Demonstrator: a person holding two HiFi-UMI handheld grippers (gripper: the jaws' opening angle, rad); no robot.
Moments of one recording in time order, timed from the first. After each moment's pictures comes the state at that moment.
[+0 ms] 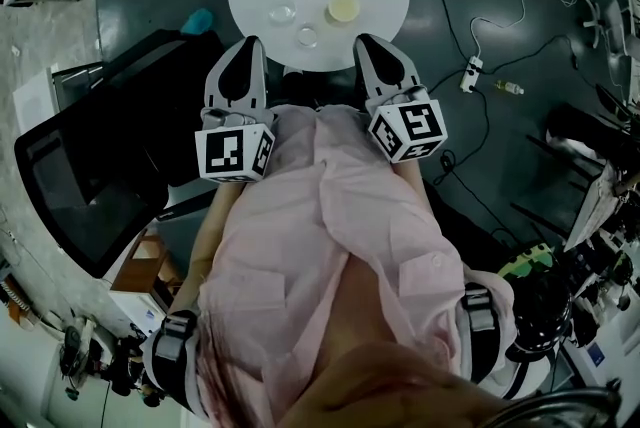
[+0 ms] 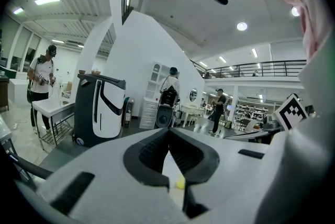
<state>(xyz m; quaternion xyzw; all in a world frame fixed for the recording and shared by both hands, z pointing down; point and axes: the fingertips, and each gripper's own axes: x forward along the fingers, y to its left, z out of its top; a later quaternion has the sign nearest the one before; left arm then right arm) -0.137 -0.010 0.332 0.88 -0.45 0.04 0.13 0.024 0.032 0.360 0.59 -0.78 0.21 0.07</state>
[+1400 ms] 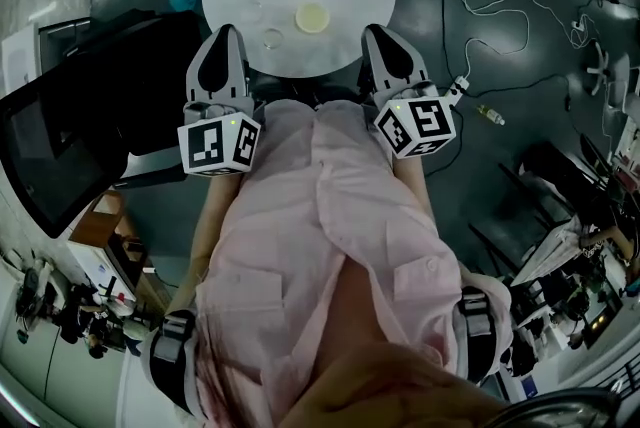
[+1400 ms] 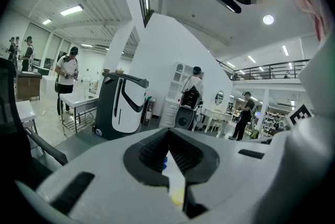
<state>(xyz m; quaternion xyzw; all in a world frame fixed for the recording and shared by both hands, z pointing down) -0.078 -0.043 0.344 0.80 -0.58 0.02 0.18 0.133 -0.024 0.369 0.52 -0.81 0.24 0.07</state>
